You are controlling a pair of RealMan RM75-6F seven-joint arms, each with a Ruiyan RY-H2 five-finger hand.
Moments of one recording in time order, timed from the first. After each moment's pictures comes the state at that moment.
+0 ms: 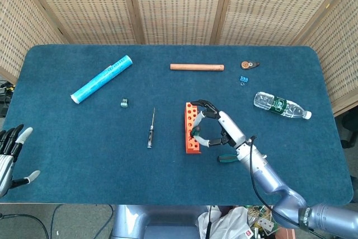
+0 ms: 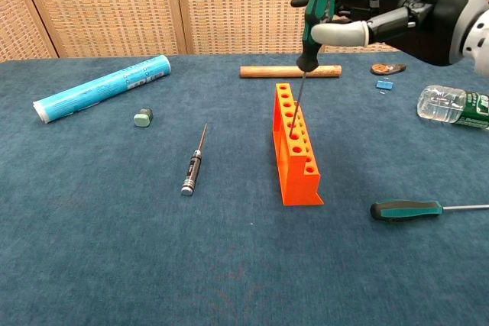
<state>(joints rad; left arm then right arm) -0.05 -1.02 -0.01 -1.74 1.57 1.52 0.06 0.66 -1.35 0.25 -1.71 -1.41 1.04 0.74</state>
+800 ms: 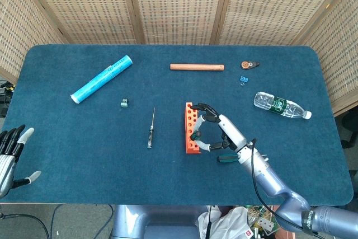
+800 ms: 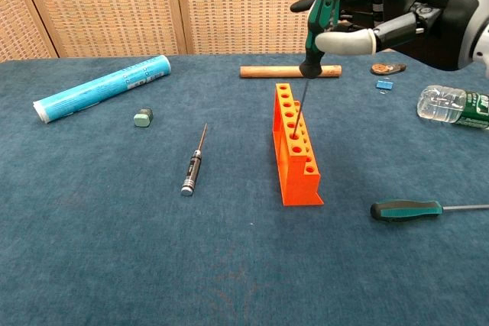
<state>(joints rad) -0.05 -1.03 0.00 -1.74 1.57 1.52 0.07 0.65 -1.33 0.22 -1.73 -1.45 1.05 0.76</state>
